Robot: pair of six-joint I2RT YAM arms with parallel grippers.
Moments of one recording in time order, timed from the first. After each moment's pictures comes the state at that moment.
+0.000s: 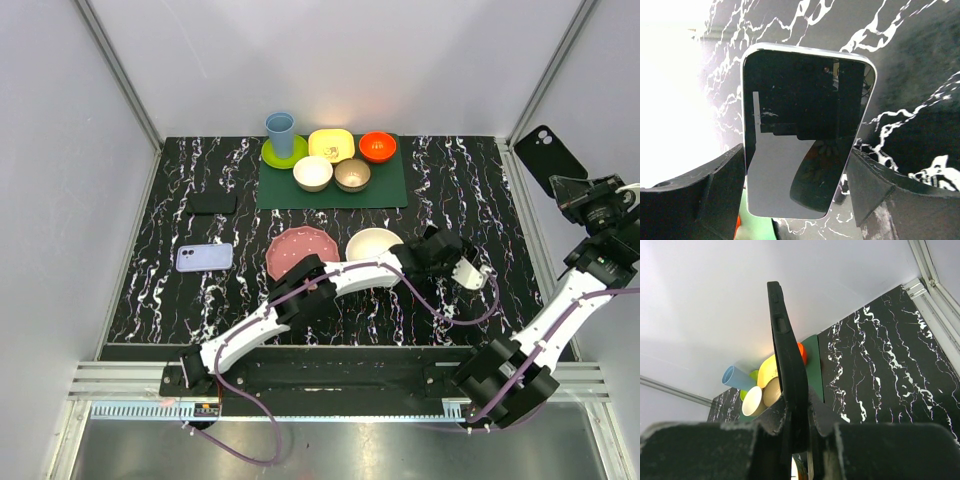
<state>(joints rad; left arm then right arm) -1.15 2.64 2.24 -0.16 -0.09 1.07 -0.85 1.05 1.01 0.00 -0.86 0.66</state>
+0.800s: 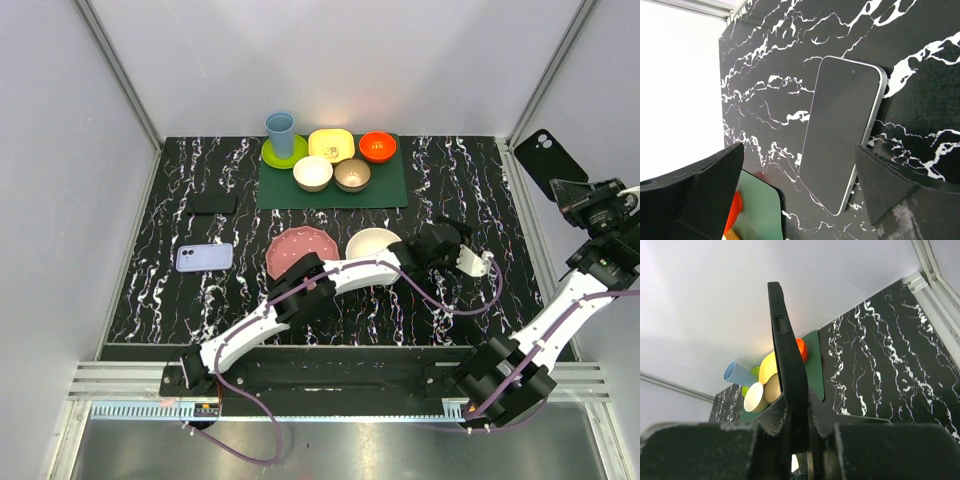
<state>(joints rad) -1.13 2.64 2.24 -0.03 -0.17 1.00 -0.87 1.05 1.01 0.00 -0.89 0.66</state>
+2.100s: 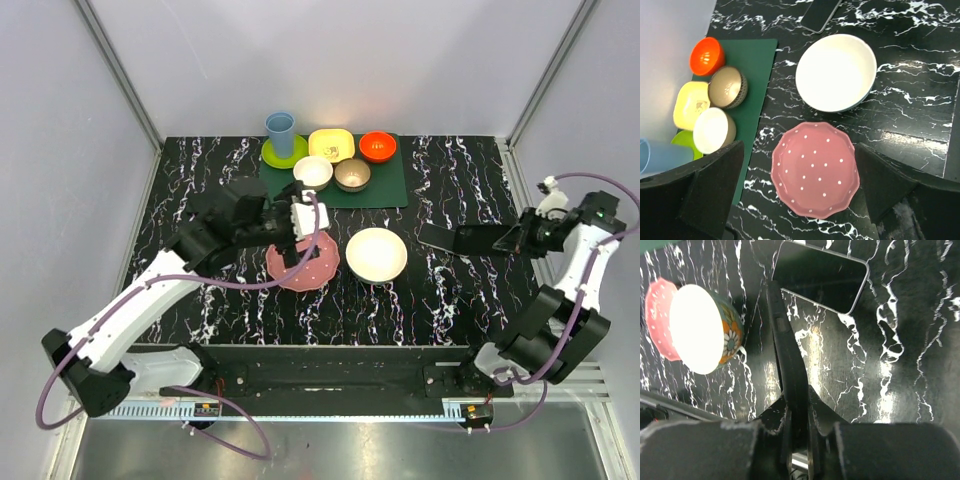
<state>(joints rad) -0.75 1.19 1.27 -0.58 0.36 0.62 -0.70 1.37 1.20 -1.02 -0.74 -0.36</state>
